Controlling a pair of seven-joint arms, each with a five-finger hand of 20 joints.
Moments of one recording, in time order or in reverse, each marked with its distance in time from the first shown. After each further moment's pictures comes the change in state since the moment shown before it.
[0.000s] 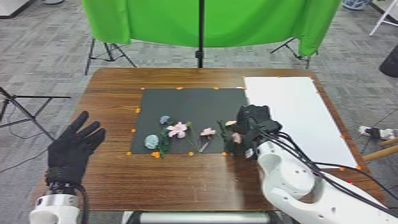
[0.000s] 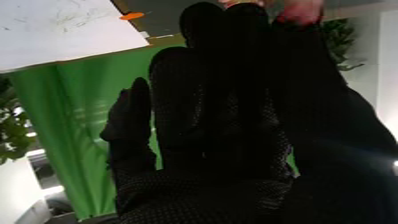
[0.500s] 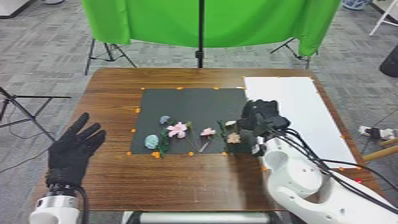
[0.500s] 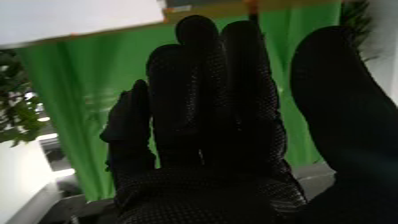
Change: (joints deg) left arm 0.5 -0.1 0.0 0.0 0.0 0.0 0.0; right arm -1.7 1.8 4.0 -2.8 -0.9 0.1 2.1
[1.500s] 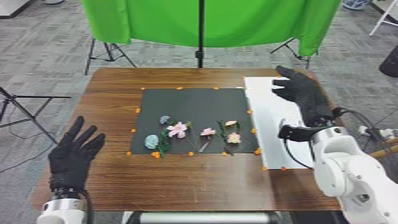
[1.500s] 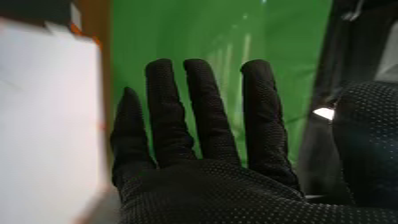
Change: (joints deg) left arm -1.4 0.1 3.1 3.7 -2.8 1.0 5.3; right arm -27.5 -8.9 43.3 -2.6 74.9 5.1 -42.7
